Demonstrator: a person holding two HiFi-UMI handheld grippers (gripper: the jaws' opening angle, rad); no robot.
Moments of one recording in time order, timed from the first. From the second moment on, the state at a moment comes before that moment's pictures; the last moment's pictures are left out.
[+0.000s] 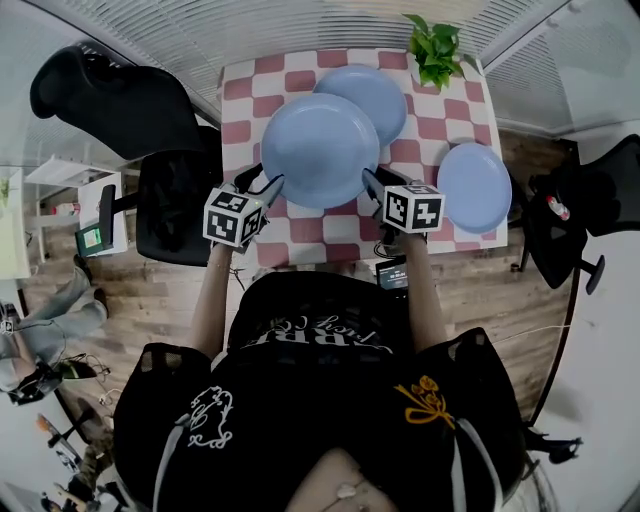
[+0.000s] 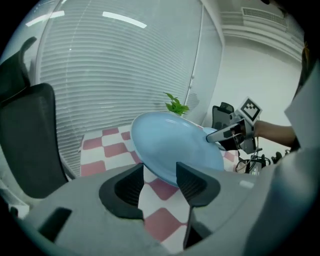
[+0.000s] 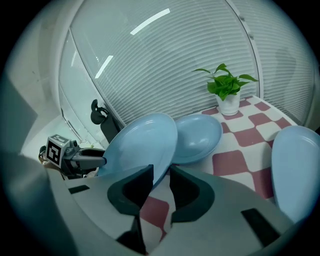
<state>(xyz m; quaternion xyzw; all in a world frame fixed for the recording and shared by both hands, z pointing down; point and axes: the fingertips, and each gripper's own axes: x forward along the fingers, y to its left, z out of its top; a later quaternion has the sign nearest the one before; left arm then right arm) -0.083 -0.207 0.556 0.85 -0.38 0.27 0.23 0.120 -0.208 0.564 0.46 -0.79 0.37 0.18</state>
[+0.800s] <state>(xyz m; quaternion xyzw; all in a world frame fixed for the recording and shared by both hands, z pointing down) 0.011 -0.315 0.613 0.85 -0.34 0.33 0.26 0.216 -0.272 0.609 0.53 -0.70 0.47 0.12</state>
